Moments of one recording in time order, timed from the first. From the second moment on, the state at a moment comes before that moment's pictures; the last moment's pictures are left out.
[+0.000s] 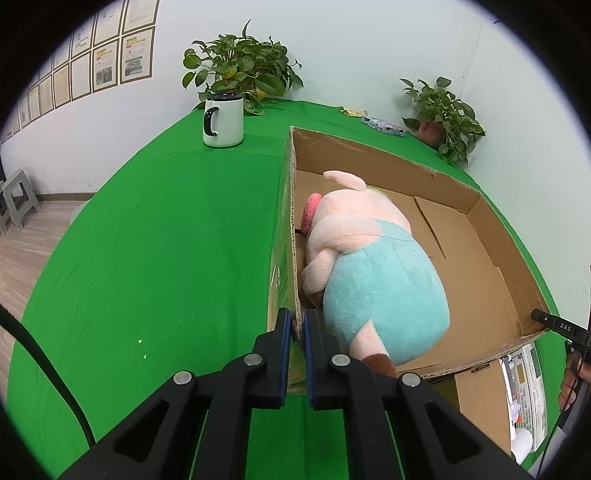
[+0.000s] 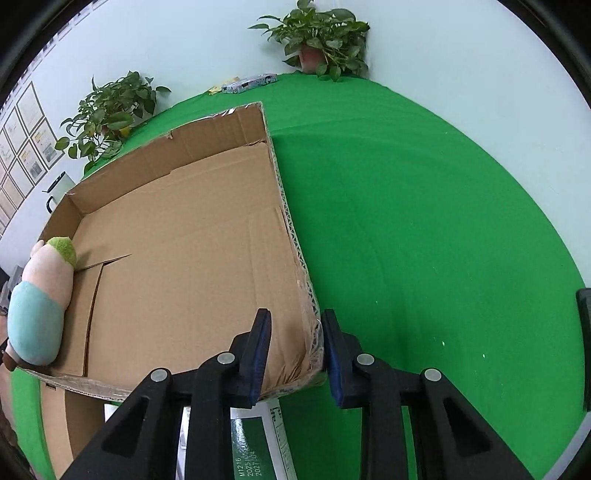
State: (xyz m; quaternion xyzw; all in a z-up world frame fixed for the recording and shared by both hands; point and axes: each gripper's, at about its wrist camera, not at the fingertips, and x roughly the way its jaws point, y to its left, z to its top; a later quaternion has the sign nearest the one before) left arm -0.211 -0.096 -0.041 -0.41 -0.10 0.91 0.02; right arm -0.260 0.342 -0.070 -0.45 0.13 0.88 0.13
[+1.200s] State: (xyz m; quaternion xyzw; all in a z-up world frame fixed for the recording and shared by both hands) left arm -0.069 -0.015 0.015 -0.28 -0.07 0.95 0.08; right arm -0.112 0.226 0.003 -0.35 0.08 0.93 -0.10
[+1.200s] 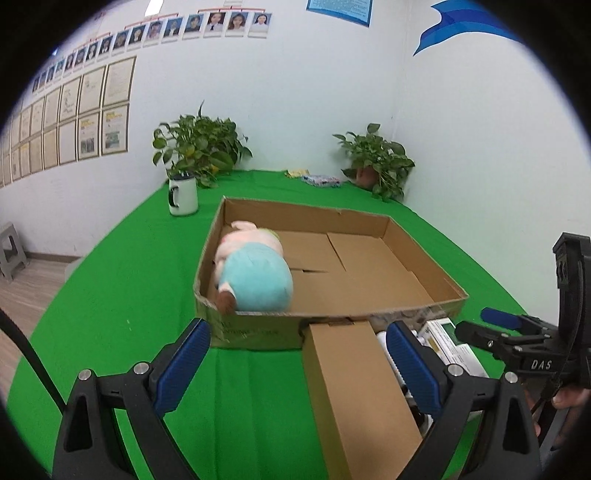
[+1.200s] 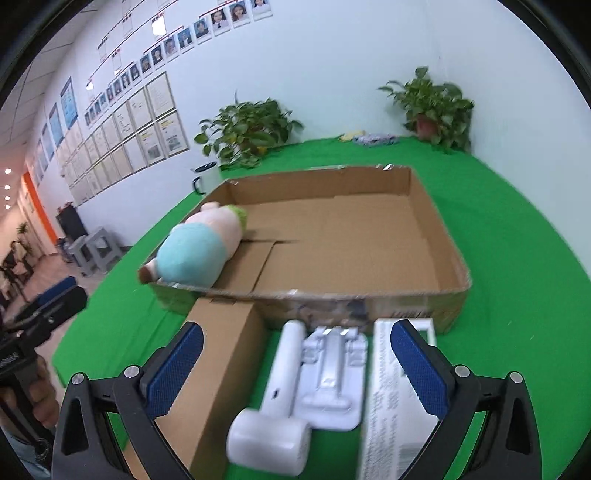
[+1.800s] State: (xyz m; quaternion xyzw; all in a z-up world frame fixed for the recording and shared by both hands) left arm -0.057 0.002 -0.071 -0.42 -0.18 0.86 0.23; right arm -0.027 0.143 -0.050 -0.45 0.06 0.84 -0.30
